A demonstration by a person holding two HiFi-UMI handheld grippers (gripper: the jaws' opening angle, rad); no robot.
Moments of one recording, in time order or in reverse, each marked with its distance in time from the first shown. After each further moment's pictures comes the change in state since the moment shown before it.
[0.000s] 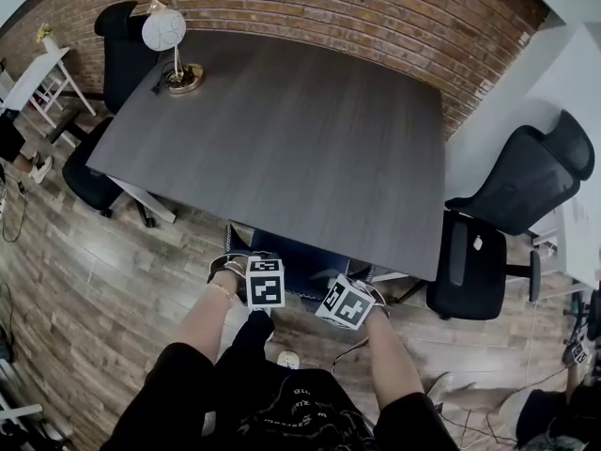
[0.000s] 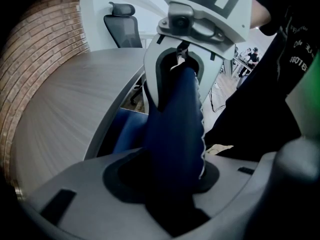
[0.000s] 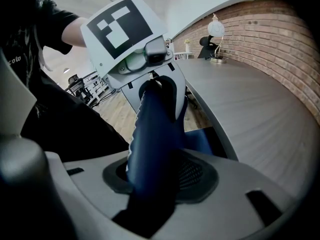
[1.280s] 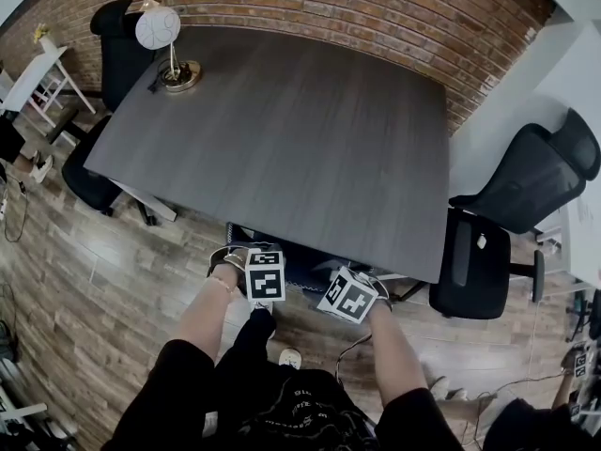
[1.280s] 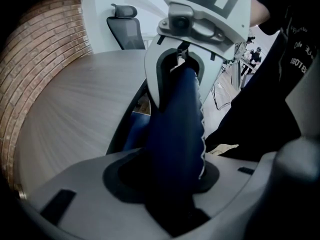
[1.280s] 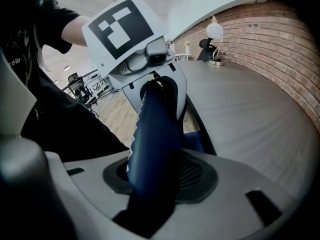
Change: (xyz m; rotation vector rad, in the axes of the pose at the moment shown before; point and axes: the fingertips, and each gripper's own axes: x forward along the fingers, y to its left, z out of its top) left arm -0.004 0.031 0.005 0.009 -0.009 0.034; right arm -0.004 -0.029 0.008 -0.027 -0.008 -0.018
